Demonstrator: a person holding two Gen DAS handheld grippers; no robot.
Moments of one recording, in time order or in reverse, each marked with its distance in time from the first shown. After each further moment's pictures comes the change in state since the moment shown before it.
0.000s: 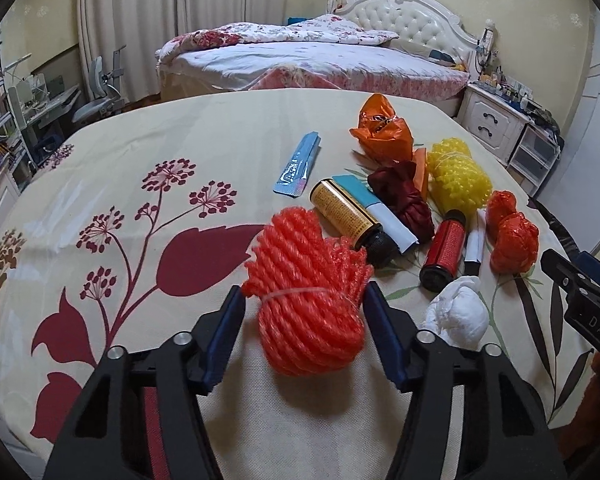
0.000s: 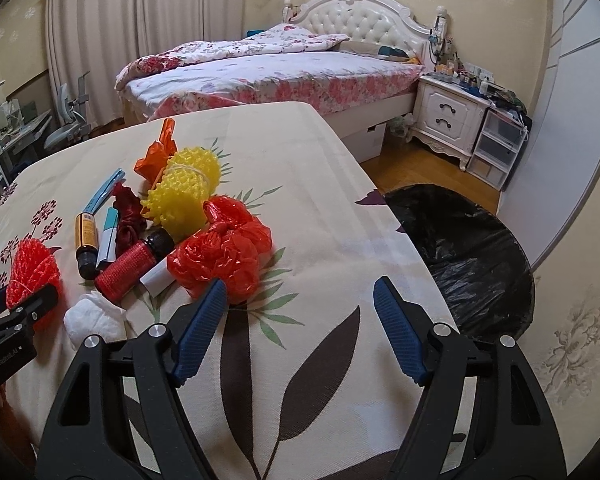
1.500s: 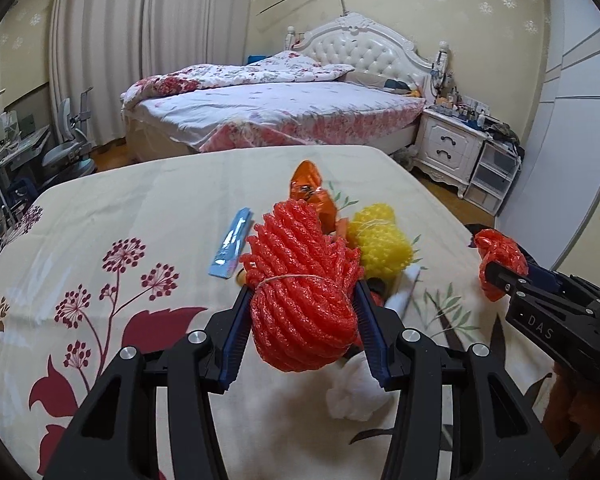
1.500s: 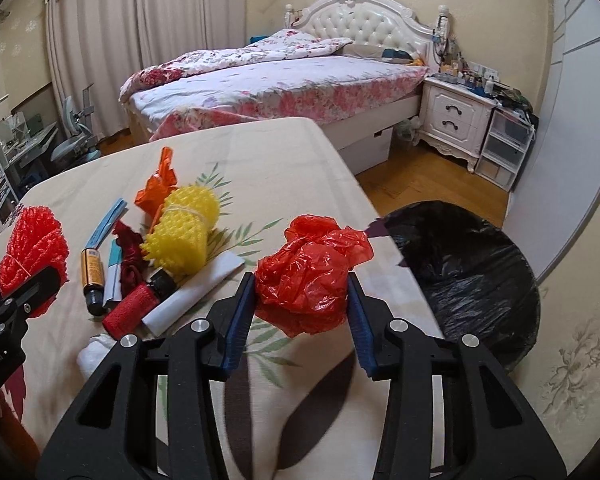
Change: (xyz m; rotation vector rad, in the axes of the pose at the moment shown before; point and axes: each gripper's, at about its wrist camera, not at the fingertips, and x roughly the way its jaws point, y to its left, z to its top) left arm -0.031 -0.044 0.037 0.105 -0.157 -0.114; right arm -0.002 -0.030 0.027 0.044 -0.025 0.007
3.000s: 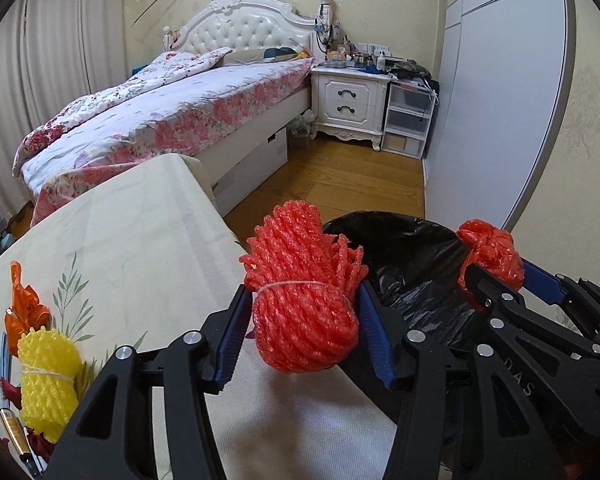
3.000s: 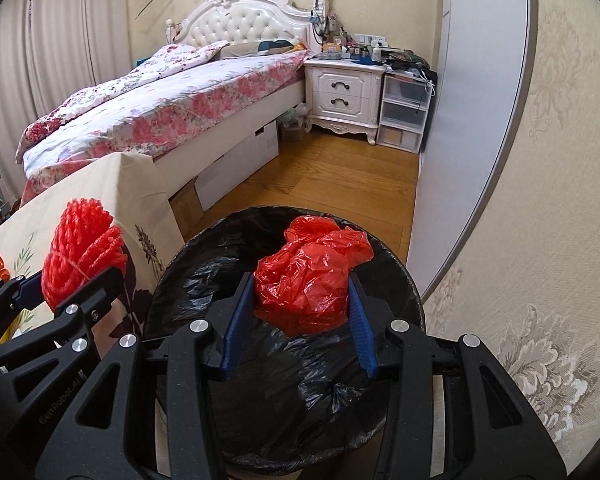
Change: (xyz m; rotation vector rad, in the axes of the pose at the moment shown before) left arm 0.132 -0.213 0.044 0.293 0.084 -0.208; right arm 0.063 -0.169 0.007 0.249 0.013 -0.251
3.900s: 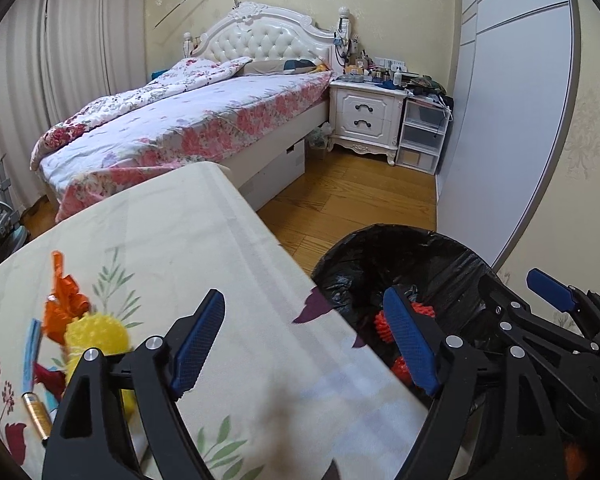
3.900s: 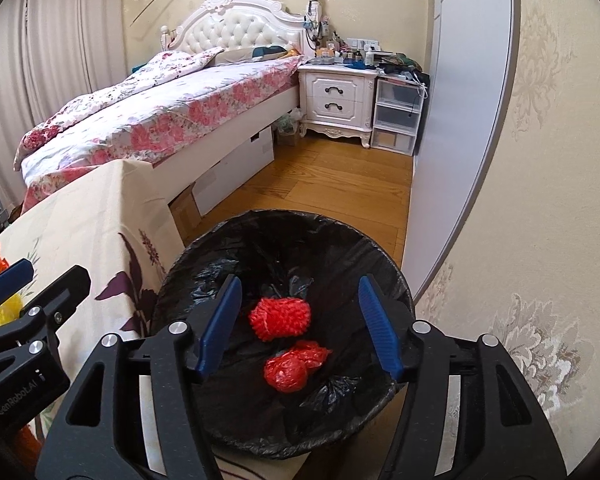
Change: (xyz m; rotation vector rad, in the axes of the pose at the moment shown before) left arm -0.041 0.020 -0.004 -0.043 -0.045 0.050; right arm -0.024 0.003 -0.002 0.006 -0.024 0.000
